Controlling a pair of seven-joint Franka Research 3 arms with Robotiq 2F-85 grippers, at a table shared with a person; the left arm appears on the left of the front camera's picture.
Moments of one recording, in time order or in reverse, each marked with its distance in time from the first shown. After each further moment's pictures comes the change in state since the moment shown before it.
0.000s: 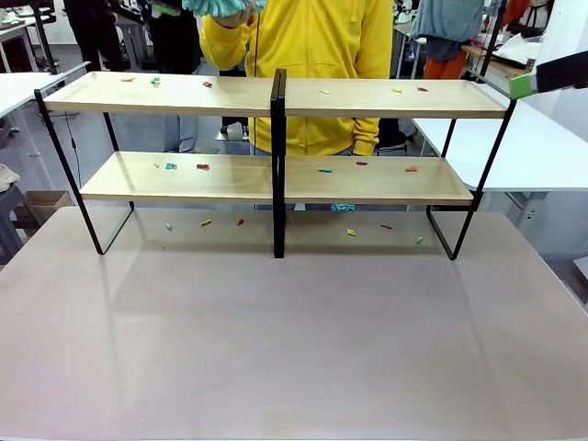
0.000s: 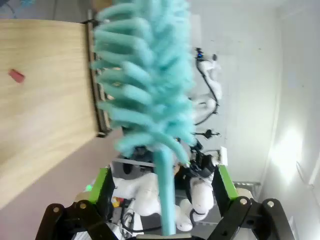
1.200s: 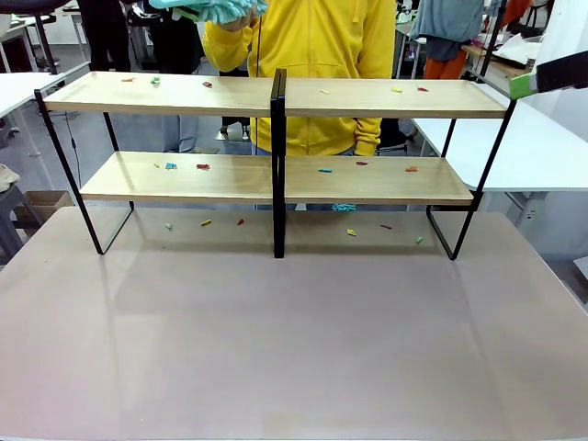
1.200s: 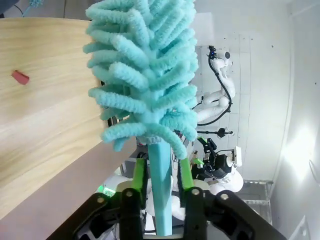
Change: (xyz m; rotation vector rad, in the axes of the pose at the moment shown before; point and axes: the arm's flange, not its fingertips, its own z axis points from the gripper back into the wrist) left arm -0.005 0.001 -0.013 0.045 0.012 -0.043; right arm 0.000 0.000 0.000 0.000 0.000 0.000
